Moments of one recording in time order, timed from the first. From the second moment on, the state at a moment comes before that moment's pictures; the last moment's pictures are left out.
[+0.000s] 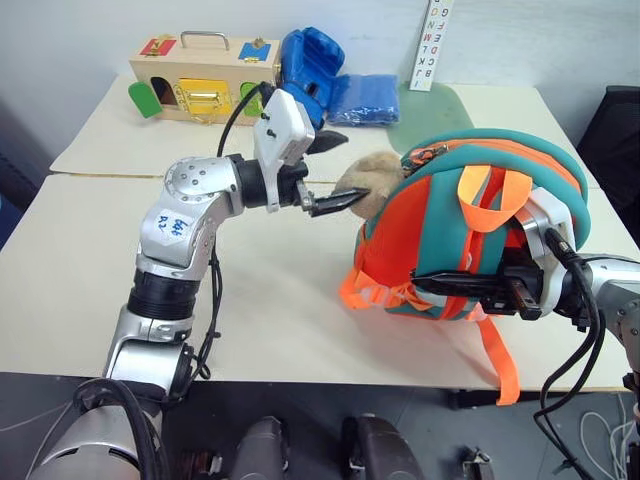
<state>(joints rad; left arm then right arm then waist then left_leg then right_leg) -0.94 0.40 -0.07 0.05 -0.29 0.44 -0.85 -0.36 -0.87 -0.21 -0.35 1.03 0.87 1.12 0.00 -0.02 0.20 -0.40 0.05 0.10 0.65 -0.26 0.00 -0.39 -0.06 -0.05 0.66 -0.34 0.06</state>
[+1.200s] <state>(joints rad) -1.00 0.52 -0.12 0.51 -0.19 0.19 -1.11 -0.15 -0.80 -0.32 -0.46 0.98 0.74 0.93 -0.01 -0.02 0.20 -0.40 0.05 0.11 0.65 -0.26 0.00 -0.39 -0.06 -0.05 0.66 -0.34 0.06</state>
